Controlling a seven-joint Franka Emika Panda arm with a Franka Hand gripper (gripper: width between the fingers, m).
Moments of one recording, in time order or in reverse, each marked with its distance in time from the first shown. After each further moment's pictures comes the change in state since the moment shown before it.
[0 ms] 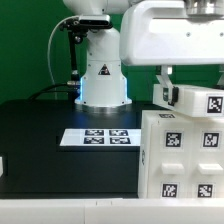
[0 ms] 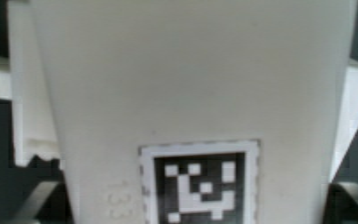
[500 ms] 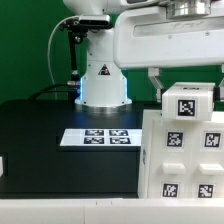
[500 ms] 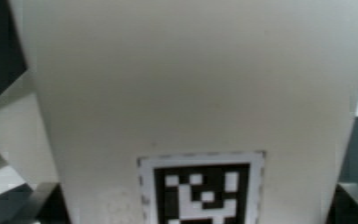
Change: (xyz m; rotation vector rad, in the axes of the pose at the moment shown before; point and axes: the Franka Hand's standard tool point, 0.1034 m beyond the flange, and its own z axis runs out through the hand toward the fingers) arm 0.002 0.007 0.001 0.034 0.080 0.625
